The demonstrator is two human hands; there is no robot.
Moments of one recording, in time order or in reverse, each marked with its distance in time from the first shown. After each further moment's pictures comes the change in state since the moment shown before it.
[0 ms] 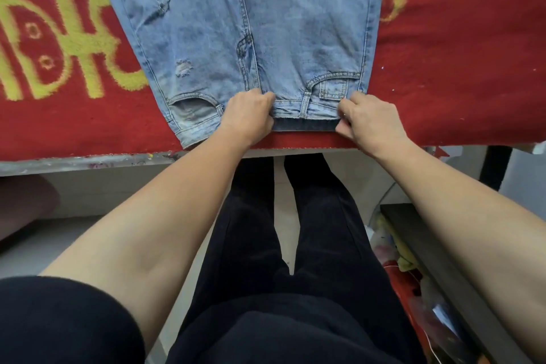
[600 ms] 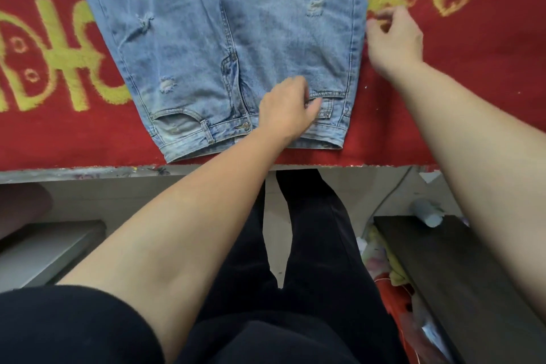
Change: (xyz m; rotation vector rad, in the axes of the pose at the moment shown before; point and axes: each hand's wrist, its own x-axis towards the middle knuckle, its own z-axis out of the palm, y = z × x) left_hand 0.056 0.088 -0.017 -0.395 0.065 -0.191; right_hand 0.114 0.064 -0.076 0.681 0.140 0.742
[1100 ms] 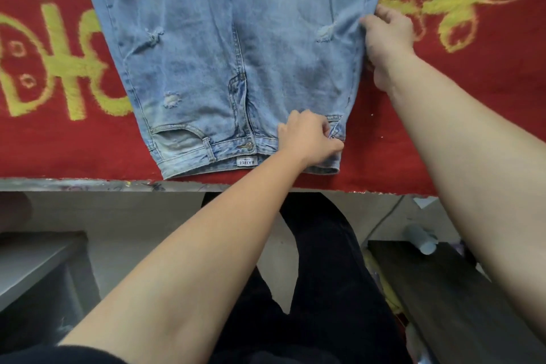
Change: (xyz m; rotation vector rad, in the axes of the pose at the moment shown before) left_hand 0.002 0.014 0.007 -0.158 -0.152 -0.112; right_hand 0.029 -0.048 0.029 0.648 -0.055 0.050
